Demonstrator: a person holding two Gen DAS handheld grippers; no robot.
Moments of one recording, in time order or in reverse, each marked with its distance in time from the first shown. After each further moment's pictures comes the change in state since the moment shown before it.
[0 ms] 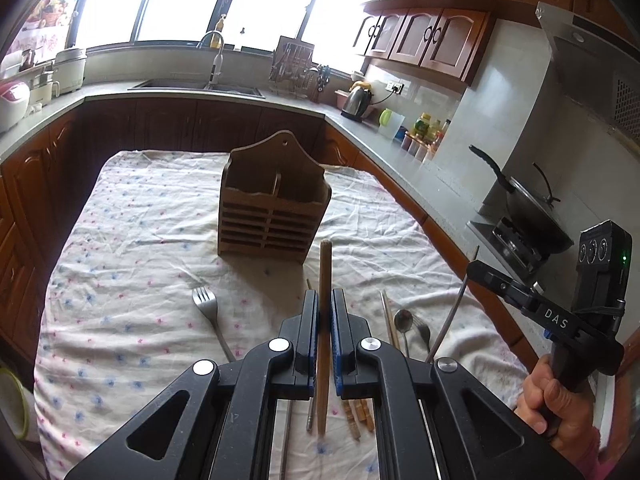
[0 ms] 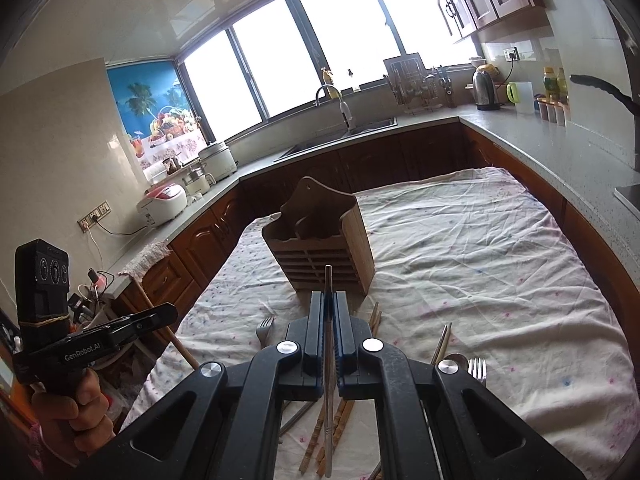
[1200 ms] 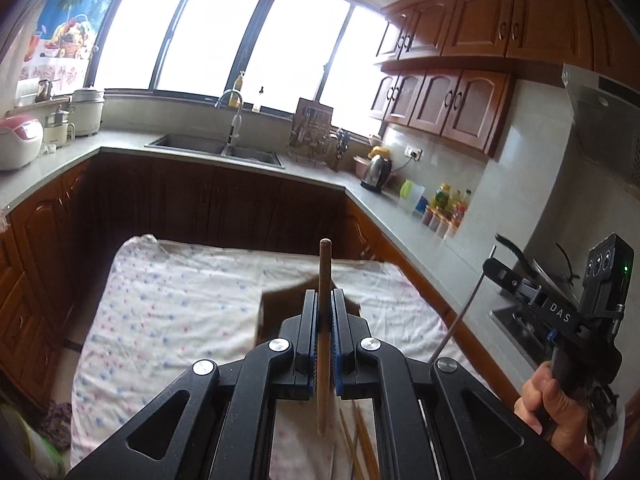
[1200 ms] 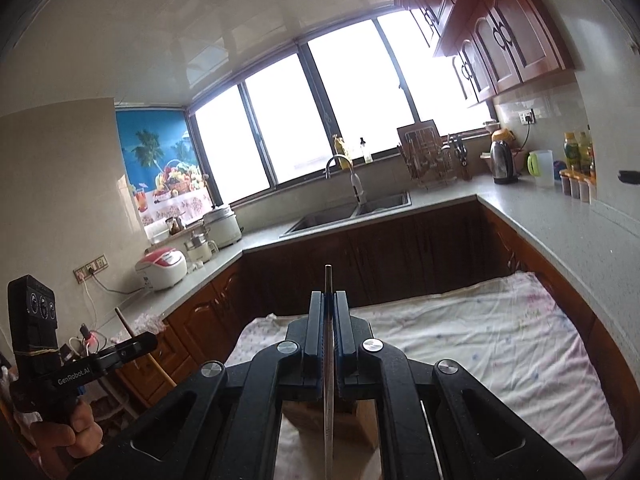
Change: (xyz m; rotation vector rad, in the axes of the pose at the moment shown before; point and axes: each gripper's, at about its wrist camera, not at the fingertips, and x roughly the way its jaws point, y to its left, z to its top) left arm 0.023 0.043 0.107 -0.015 -0.218 0.042; right arm 0.068 0.012 0.148 -0.036 -0.246 0.023
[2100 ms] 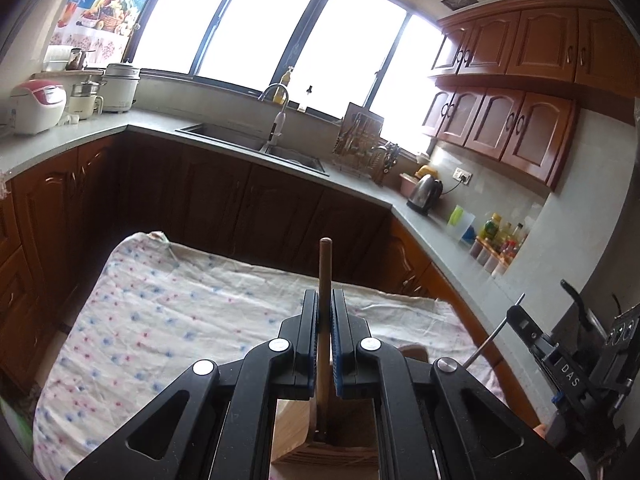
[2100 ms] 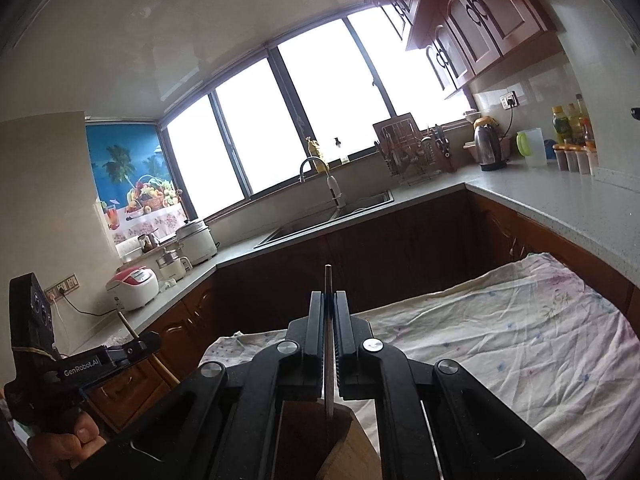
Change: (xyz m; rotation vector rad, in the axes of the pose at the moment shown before) left arm 0.185 0.065 -0.016 -0.133 -0.032 0.097; right arm 0.104 -0.036 -0.063 0.073 -0.026 -0.058
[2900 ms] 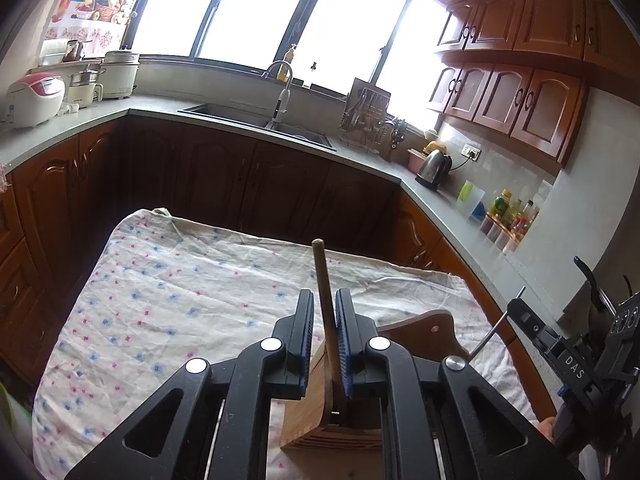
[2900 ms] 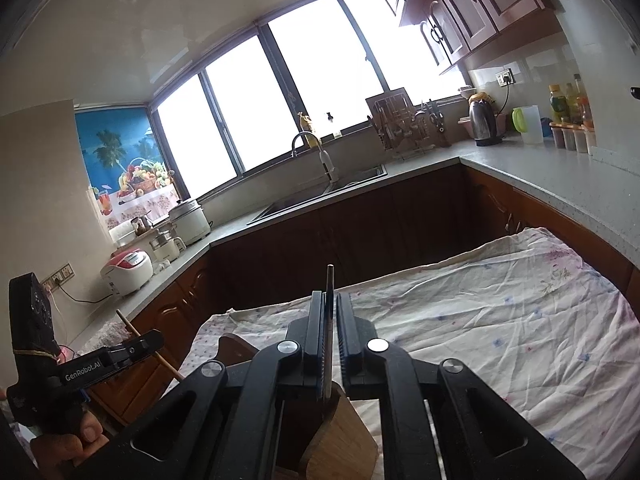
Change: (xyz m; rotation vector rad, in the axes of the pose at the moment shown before) left arm -0.002 0.004 -0.002 0.015 0.067 0.026; right arm 0.009 -0.009 -0.002 0.024 0.084 -0.018
